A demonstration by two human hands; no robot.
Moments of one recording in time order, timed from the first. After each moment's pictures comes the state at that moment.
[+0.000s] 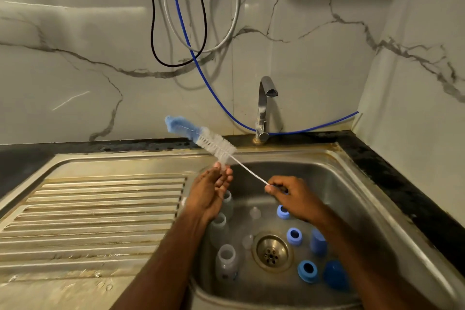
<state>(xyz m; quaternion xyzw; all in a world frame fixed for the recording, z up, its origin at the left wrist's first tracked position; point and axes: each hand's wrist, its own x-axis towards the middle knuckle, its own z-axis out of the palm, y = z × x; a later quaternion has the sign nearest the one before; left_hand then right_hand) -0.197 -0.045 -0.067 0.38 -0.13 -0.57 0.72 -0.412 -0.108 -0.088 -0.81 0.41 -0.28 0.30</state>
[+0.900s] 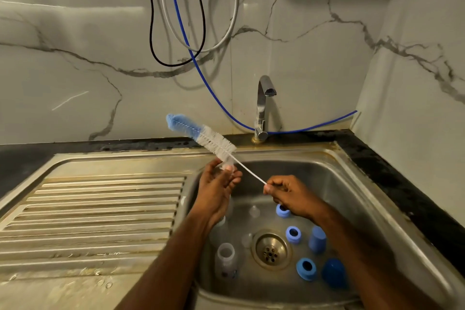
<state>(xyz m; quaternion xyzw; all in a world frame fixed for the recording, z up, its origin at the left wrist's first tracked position) -0.207 -0.051 -0.087 0.36 -0.23 -0.53 0.73 -0.413 -0.103 -0.079 -0.75 0.39 -0.26 0.47</state>
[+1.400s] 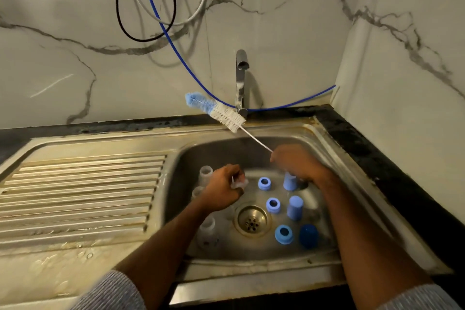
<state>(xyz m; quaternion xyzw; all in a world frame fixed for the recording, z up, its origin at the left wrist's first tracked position) -0.239 -0.051 -0.131 0.59 -0.72 -0.18 0.32 -0.467 -0.124 -0.078 -0.70 0.47 -0.30 0.45</state>
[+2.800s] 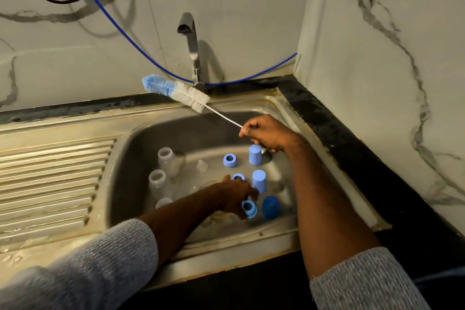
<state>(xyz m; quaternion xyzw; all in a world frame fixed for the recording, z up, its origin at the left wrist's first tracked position) -0.356 -0.073 -0.176 0.47 -0.85 -0.17 -0.16 -0.502 -0.130 -0.067 -0.71 0.51 -0.23 0.42</state>
